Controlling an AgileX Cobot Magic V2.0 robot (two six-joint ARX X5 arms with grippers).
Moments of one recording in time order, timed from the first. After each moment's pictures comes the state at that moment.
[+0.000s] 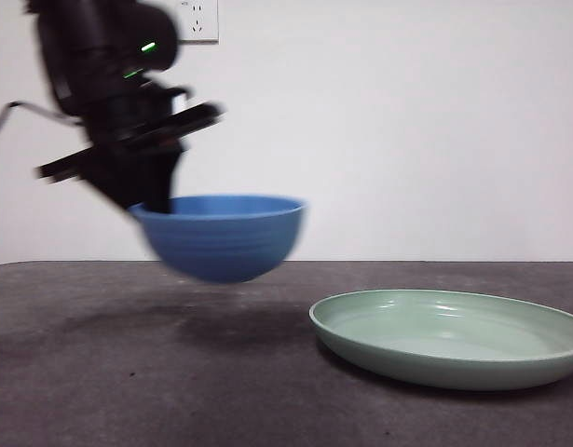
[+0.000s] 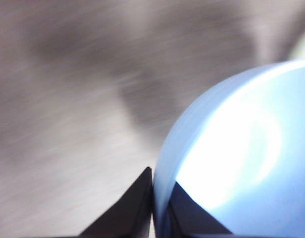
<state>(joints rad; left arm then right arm) -0.47 1.74 1.39 -0.89 0.21 -0.18 -0.06 0.90 1.00 -0.97 -0.70 -0.01</state>
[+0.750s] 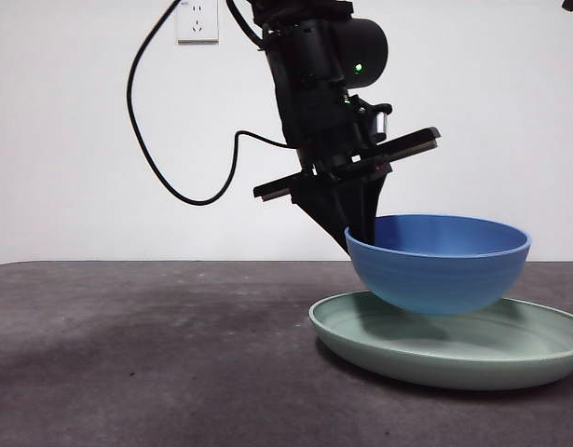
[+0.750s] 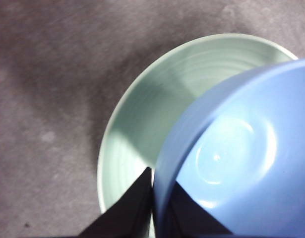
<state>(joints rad) -0.78 2.20 1.98 -1.00 0.15 -0.20 -0.06 0.89 1.00 -1.00 -0.62 -0.03</state>
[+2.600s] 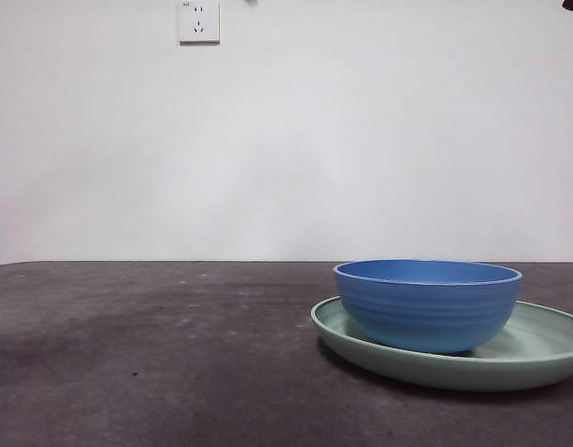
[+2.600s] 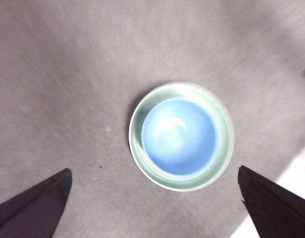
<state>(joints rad) -0.73 1.81 2.32 -1.42 0.12 -0.07 -0.06 0.89 1.00 -1.01 -0.63 -0.03</state>
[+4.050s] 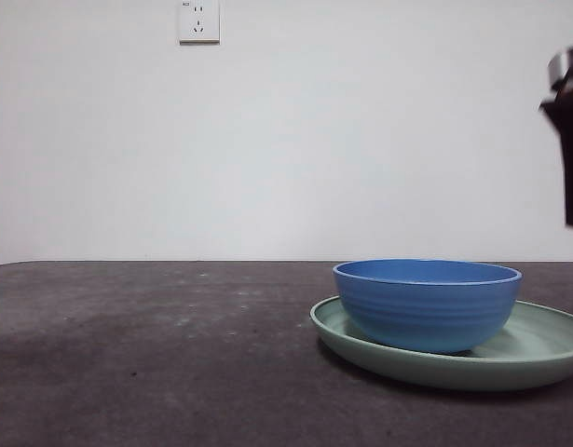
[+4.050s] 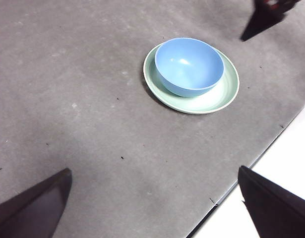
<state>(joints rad) -0.74 0.58 0.95 -0.98 0.07 -0.07 0.04 1.36 1.00 -0.97 -0.29 -0.03</state>
